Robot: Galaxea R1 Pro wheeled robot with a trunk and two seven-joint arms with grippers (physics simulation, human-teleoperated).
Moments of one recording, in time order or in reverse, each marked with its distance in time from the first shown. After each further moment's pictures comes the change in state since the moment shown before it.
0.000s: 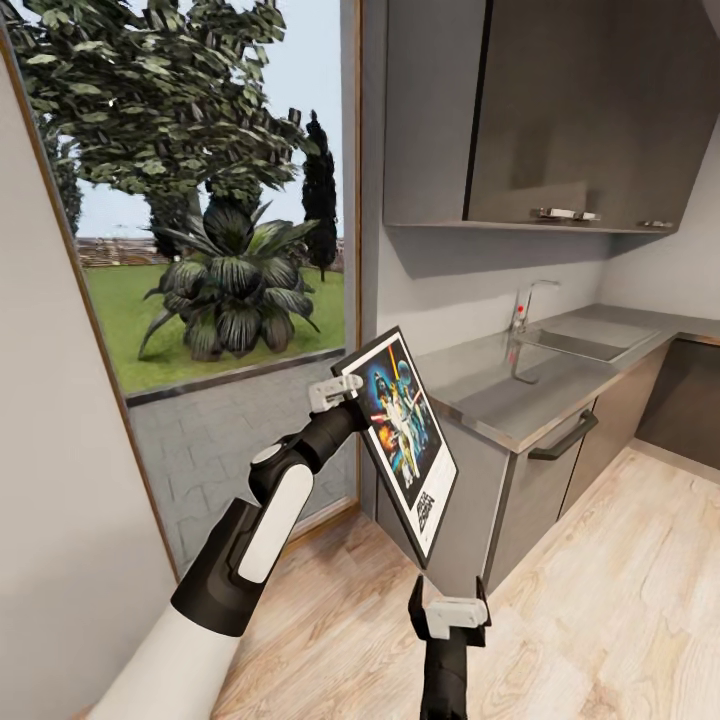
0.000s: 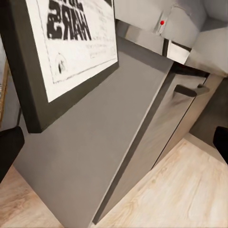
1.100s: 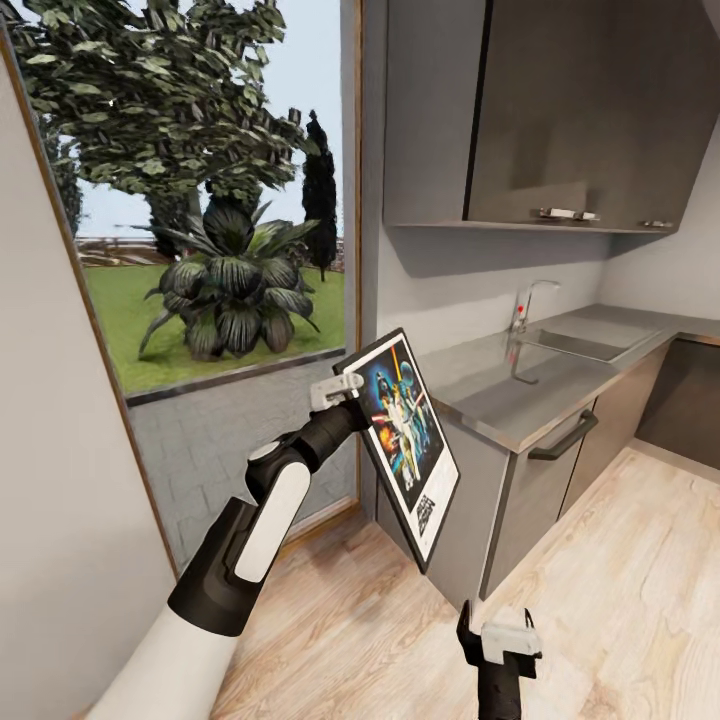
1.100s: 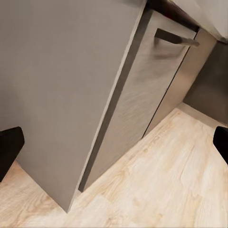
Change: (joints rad) left arm 0.000 0.000 0.006 -0.028 0.004 0.049 0.000; right arm -0.012 -0.032 -0.308 0.223 0.003 -0.243 0.182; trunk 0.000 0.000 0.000
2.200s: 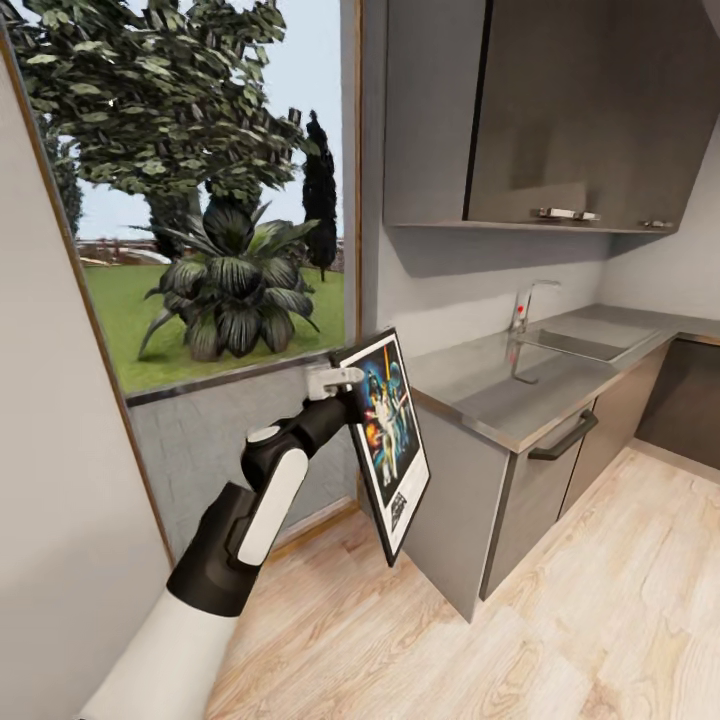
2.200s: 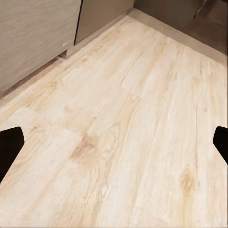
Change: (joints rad) left arm -0.046 0.000 0.021 -0.001 -0.131 0.109 -0.002; right arm 0.095 -0.220 -0.645 0.227 -0.123 -0.114 0.480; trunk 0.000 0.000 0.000
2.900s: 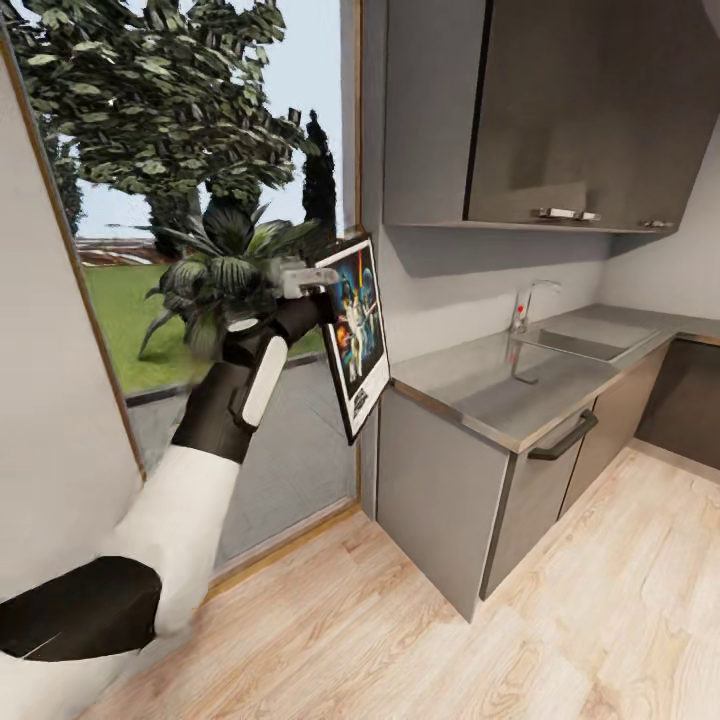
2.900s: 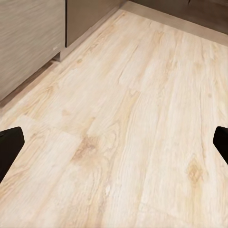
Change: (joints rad) left arm -0.433 0.000 0.205 0.364 -0.272 -0.114 -0.264; right arm 0.009 -0.069 -0.144 0.009 -0.130 0.005 0.220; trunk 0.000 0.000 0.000
